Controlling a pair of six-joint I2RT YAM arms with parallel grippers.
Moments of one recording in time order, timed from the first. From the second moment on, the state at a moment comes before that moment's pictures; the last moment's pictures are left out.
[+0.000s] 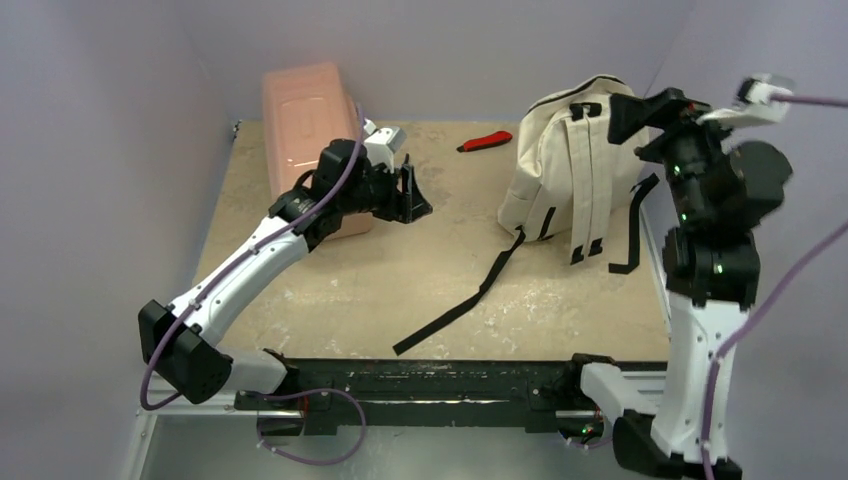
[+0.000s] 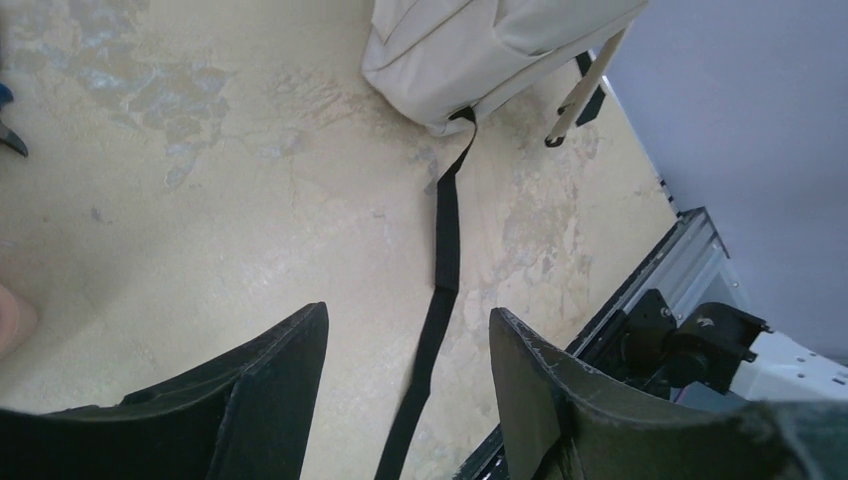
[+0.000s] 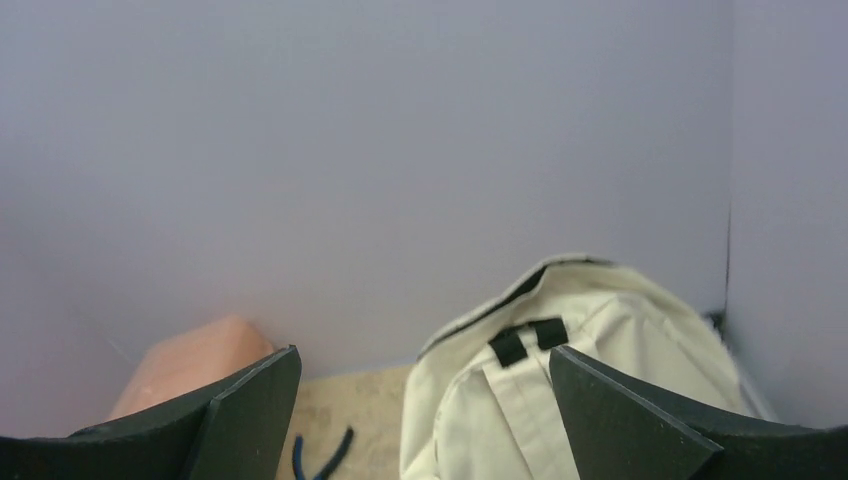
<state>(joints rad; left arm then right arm) -0.58 1.35 1.26 -0.41 0.28 -0.39 -0.12 1.06 1.62 -0.49 -0.15 0.35</state>
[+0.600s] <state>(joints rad) -0.58 0.76 1.32 -0.15 0.18 -0.37 -0.02 0.62 1.42 -0.17 0.17 0.37</state>
